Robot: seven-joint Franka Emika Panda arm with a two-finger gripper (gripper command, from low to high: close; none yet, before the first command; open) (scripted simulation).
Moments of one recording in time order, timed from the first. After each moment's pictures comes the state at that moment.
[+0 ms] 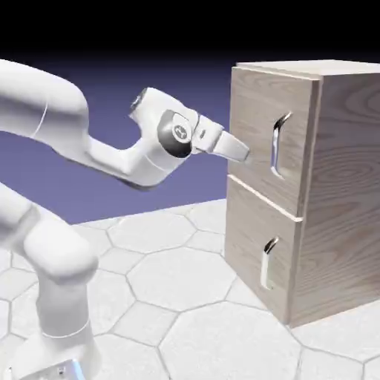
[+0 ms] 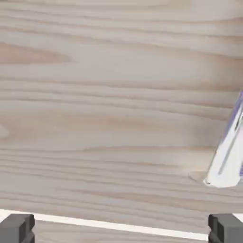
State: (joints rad) arm 0.37 -0.76 -0.39 -2.71 -1.23 2.92 1.68
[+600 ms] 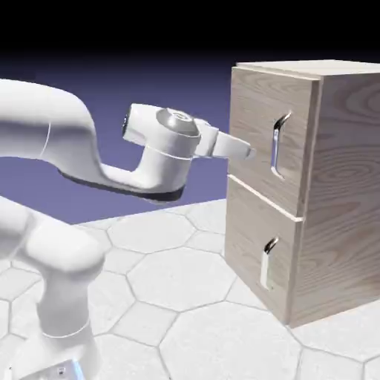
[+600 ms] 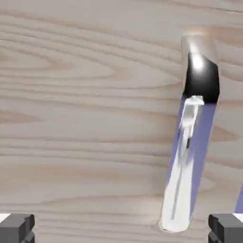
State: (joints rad) arm 0.60 -0.88 -0.65 -2.64 -2.01 2.85 2.28
